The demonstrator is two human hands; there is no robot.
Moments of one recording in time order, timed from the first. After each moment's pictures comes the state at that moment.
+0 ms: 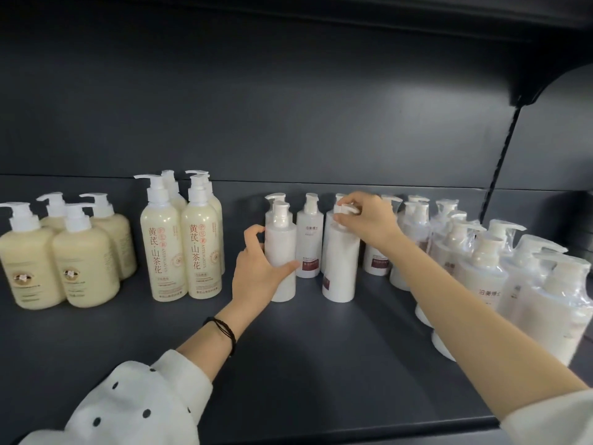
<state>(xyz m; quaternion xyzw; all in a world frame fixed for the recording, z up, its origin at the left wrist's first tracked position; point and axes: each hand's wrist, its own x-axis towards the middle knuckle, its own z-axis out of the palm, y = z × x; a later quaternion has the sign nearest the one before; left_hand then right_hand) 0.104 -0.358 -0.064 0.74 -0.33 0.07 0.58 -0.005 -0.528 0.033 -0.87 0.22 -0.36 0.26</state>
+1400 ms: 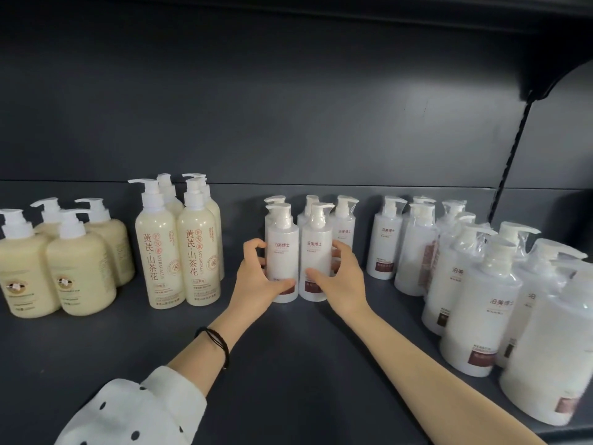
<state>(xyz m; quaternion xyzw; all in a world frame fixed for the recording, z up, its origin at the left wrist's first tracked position) 0.115 -0.360 -0.077 0.76 -0.34 0.01 0.56 0.016 -0.492 -0.077 -0.79 0.21 -0.39 0.43</state>
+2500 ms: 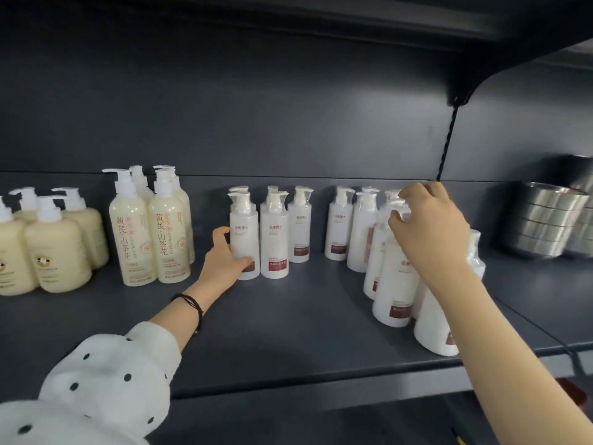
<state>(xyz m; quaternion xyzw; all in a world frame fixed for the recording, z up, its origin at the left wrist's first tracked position) 0.085 -0.353 -0.062 0.78 -0.29 -0.03 0.55 -0.173 -0.524 0.037 -0.82 0.34 -0.47 -0.03</state>
